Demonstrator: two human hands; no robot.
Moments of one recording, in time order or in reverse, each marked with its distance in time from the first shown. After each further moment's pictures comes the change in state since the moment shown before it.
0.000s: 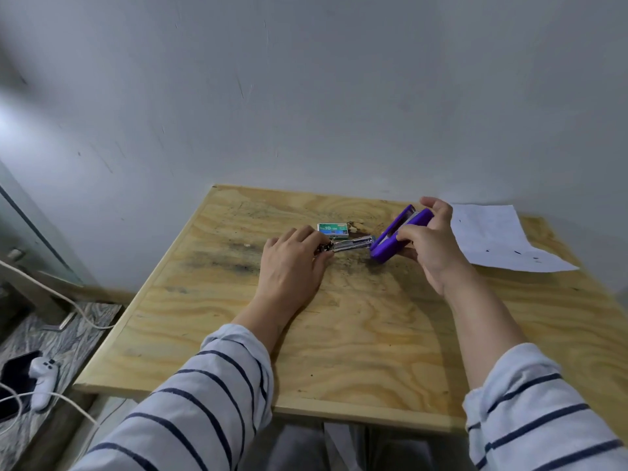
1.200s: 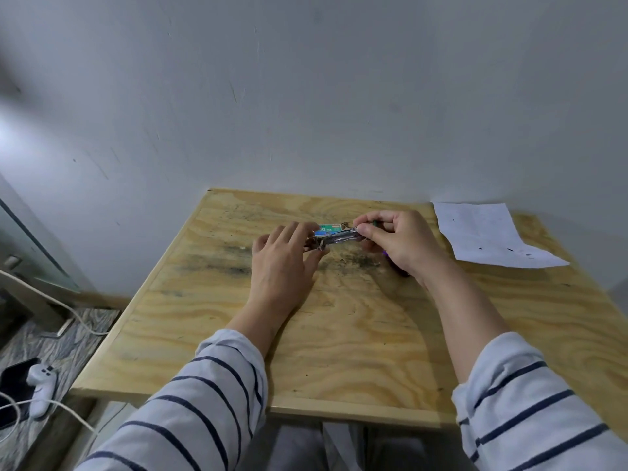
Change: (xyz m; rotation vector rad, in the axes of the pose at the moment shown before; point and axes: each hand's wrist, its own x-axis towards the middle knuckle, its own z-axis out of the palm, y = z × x) left_hand 0.000 0.004 -0.006 -0.009 0.022 -0.080; right_hand -0.007 -0.007 0.013 -0.390 -0.176 -0.198
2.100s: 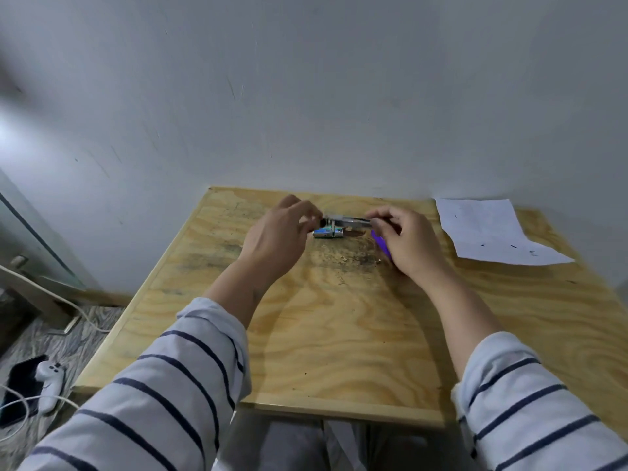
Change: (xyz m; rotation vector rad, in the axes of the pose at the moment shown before) left_hand 0.041 0.007 -0.034 -0.172 -0.255 -0.094; right_hand 0.005 0.019 -0.001 -0.181 0.150 -0.183
